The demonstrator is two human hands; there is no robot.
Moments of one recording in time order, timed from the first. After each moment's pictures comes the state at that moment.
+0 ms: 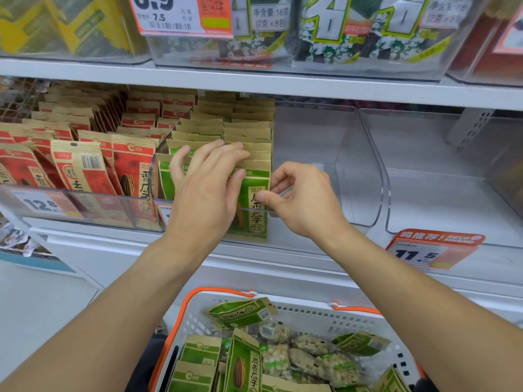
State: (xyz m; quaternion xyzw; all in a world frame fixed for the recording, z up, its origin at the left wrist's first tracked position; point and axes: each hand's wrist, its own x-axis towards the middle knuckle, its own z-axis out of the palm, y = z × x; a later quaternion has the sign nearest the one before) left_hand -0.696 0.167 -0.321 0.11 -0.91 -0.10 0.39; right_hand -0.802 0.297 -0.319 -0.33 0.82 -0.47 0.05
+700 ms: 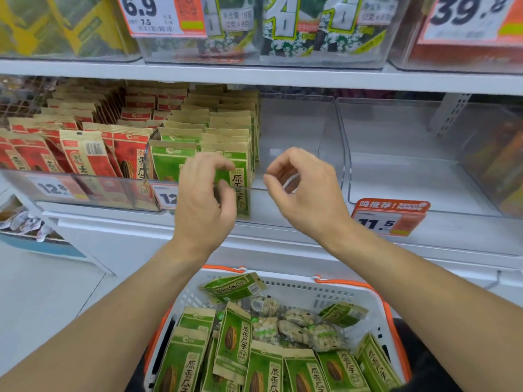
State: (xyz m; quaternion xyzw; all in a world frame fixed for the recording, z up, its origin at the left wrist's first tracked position) left_hand -0.675 0.219 -0.332 0.07 -0.85 -0.20 0.49; right_hand -0.779 0.361 -0.313 -0.45 0.74 -0.48 -0.13
